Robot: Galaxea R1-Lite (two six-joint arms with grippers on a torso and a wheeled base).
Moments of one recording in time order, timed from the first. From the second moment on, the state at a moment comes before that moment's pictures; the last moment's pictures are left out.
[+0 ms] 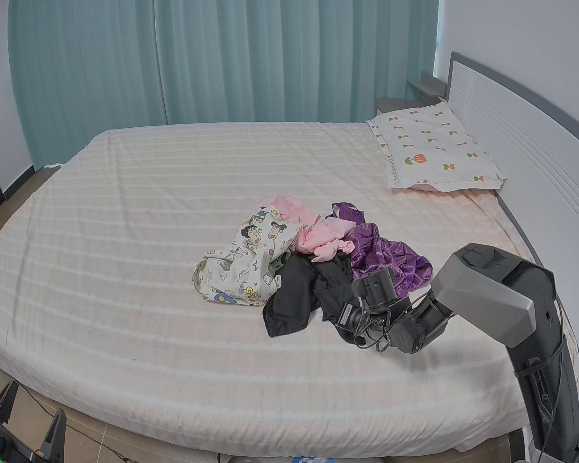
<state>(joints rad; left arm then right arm) 0.00 0.02 -0.02 0.00 -0.06 0.00 0.50 2.57 -1.29 -0.57 -0.15 0.77</state>
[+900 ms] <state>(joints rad) 0.00 0.04 -0.05 -0.02 -0.06 0.01 0.48 2.36 -1.03 -0.70 -0.10 0.84</state>
